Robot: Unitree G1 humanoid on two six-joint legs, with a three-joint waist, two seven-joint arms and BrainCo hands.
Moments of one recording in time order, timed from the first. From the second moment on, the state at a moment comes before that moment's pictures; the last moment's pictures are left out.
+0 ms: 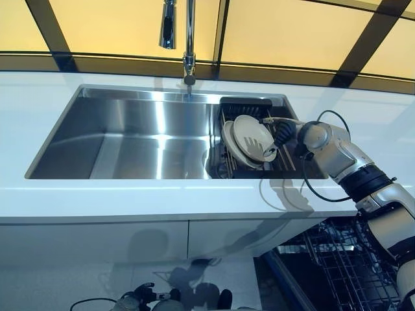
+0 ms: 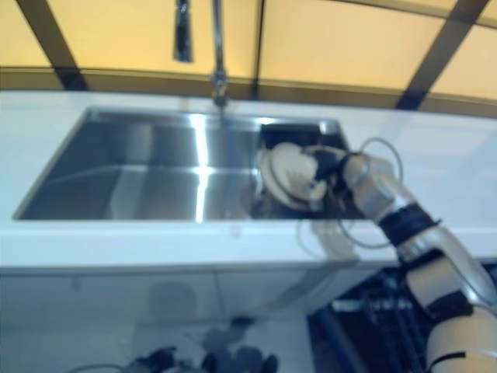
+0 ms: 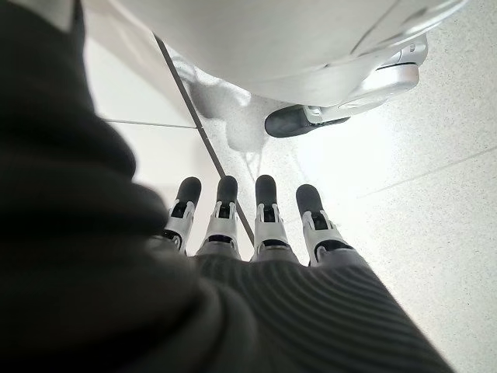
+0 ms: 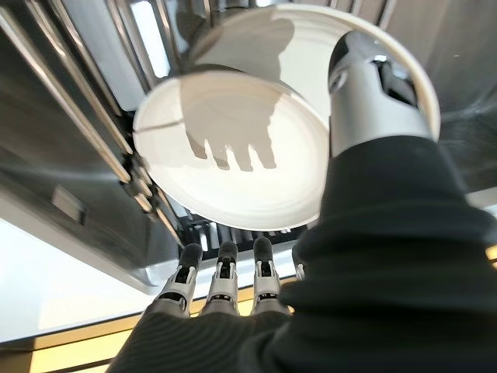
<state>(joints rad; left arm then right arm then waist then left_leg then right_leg) -0.04 0.31 -0.45 1.12 -0.09 0.06 -0.03 -0.97 -0.75 0.64 0.50 -0.21 0.27 0.43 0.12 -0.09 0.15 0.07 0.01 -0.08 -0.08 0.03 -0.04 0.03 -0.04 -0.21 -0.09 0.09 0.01</state>
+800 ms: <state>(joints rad) -0.05 0.33 -0.45 1.10 -0.09 0.06 -0.03 -0.91 -0.71 0.64 0.54 -0.26 0.27 0.47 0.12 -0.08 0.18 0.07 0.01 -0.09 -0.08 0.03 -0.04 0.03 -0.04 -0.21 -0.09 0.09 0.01</state>
